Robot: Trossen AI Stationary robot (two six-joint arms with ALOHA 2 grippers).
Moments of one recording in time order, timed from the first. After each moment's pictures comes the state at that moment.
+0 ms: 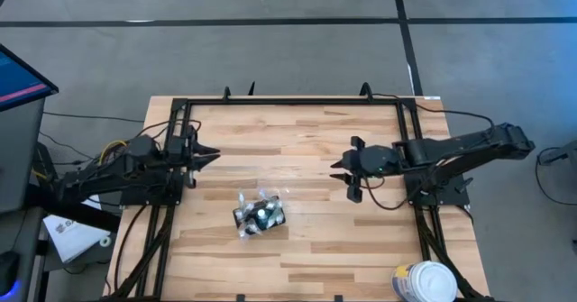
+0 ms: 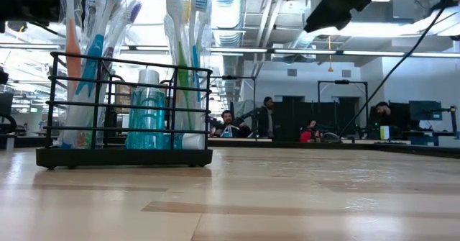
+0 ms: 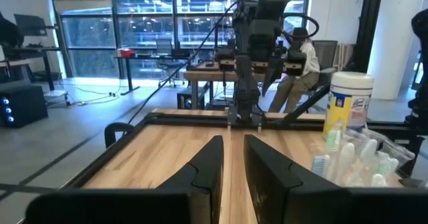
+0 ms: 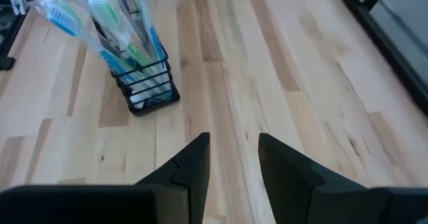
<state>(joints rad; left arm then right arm) 0.23 0.14 0.23 -0.02 0.10 -0.01 0.16 1.13 0.91 -0.45 0.24 0.16</state>
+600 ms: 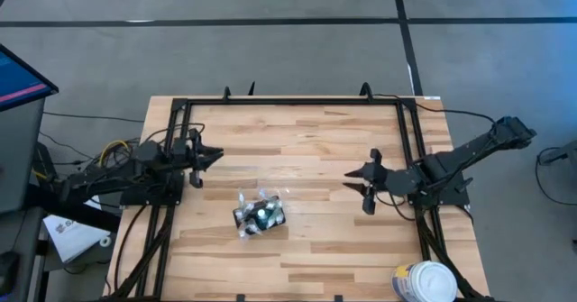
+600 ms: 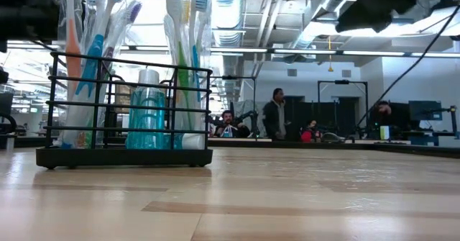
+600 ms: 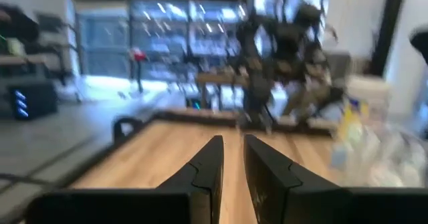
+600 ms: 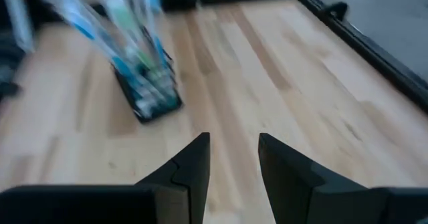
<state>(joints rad) 0.23 0.09 0.09 0.09 0.05 -0.05 0.43 0.95 0.72 -0.42 0.58 0.36</state>
